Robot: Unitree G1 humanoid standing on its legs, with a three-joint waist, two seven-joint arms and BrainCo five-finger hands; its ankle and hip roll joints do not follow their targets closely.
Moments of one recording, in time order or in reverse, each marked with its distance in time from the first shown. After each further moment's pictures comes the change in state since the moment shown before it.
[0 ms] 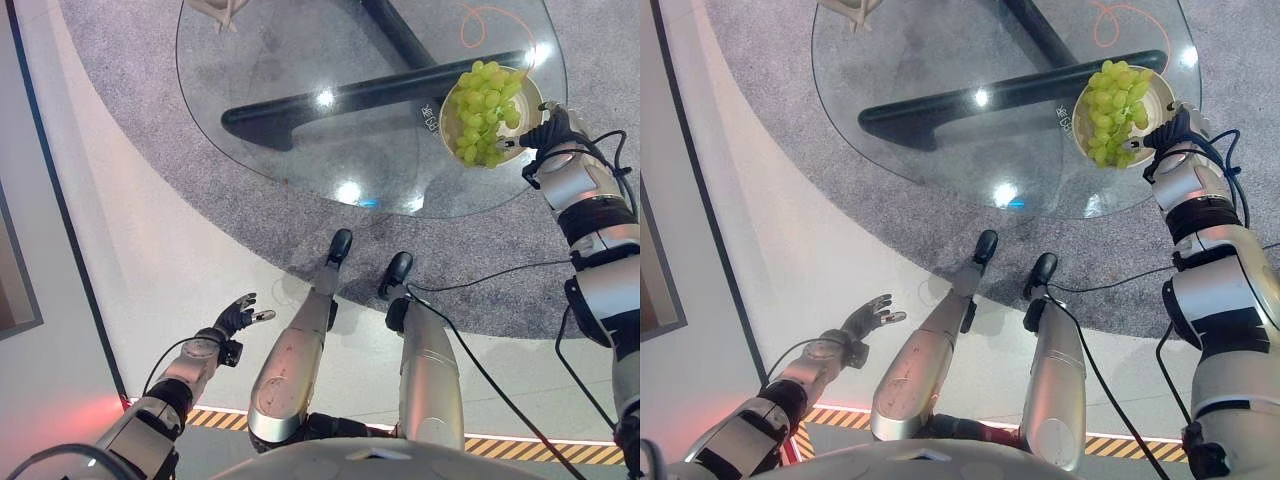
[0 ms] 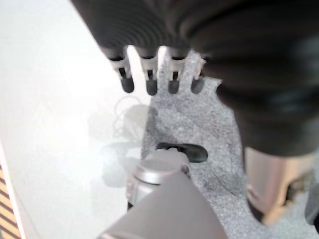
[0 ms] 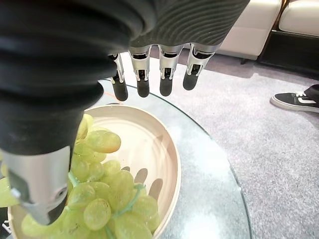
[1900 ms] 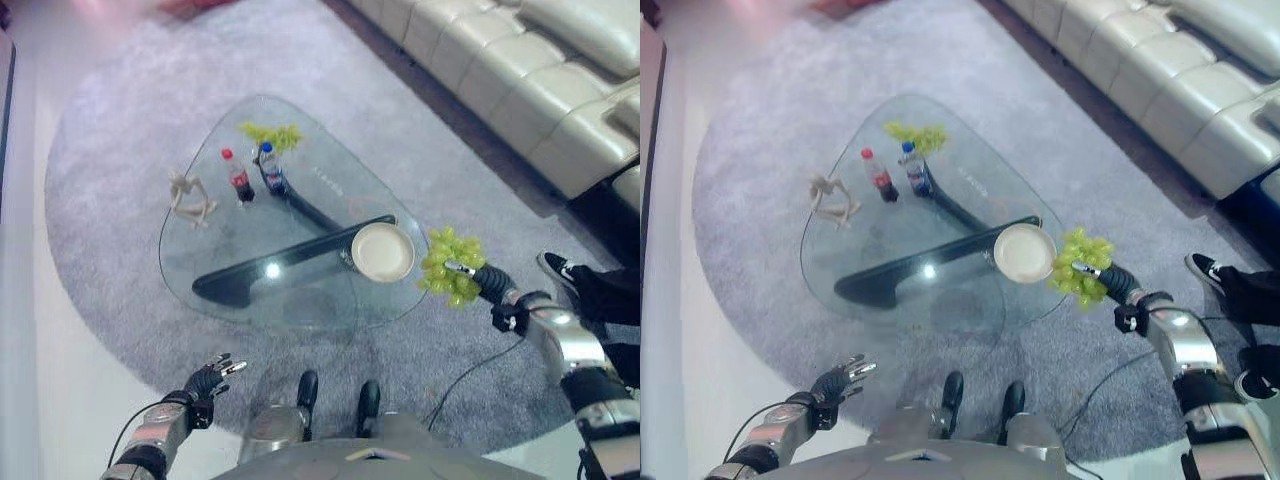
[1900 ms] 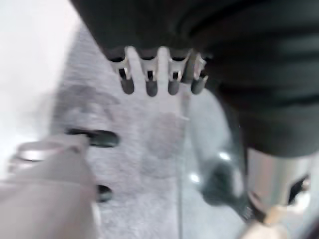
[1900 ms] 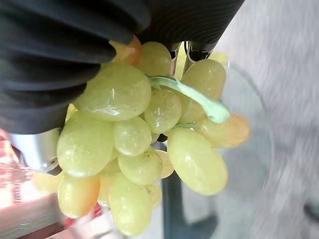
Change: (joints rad) left arm 0.238 -0.022 0.263 0.053 0.003 0.058 -0.129; right arm 0.845 0.051 -0.391 -0.474 0.545 -0.237 0.529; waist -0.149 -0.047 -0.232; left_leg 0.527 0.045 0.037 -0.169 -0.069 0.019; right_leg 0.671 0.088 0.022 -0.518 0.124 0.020
